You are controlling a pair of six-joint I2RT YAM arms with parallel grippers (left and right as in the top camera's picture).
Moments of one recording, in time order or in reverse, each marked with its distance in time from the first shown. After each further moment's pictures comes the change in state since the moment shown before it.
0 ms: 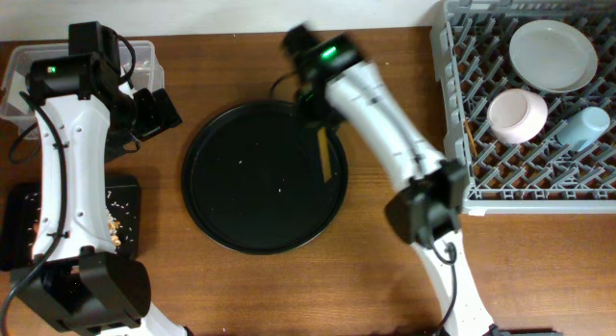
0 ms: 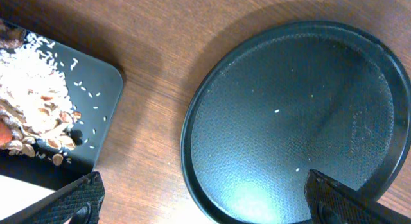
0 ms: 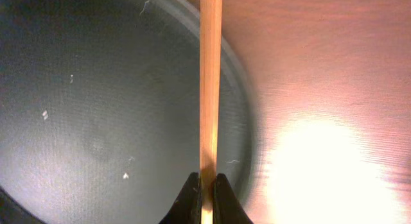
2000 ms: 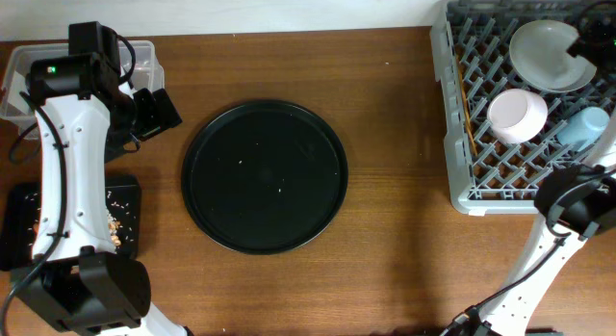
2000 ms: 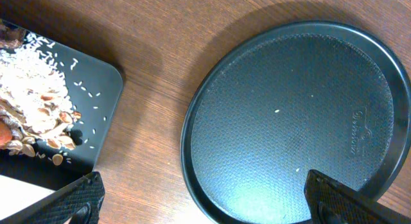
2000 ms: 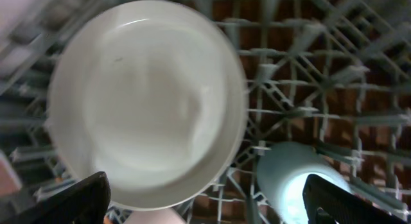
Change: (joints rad) left arm 0.000 0.000 0.000 0.000 0.000 0.000; right arm -1.023 0.098 0.270 0.202 -0.059 -0.151
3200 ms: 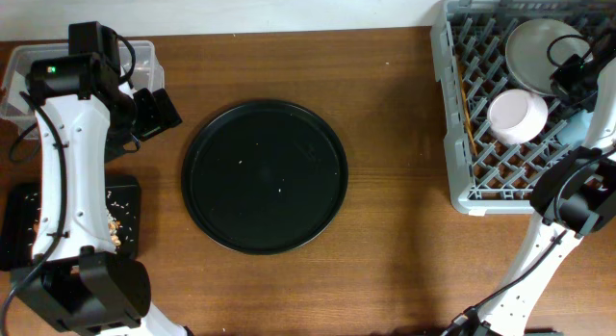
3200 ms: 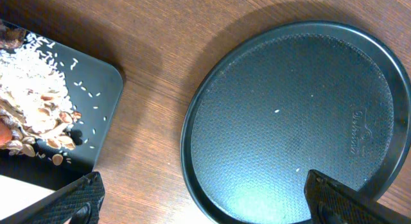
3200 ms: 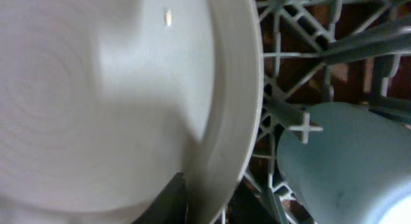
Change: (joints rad) left arm 0.000 0.000 0.000 0.000 0.000 0.000; right arm 0.042 -0.001 -0.303 0.113 0.019 0.082
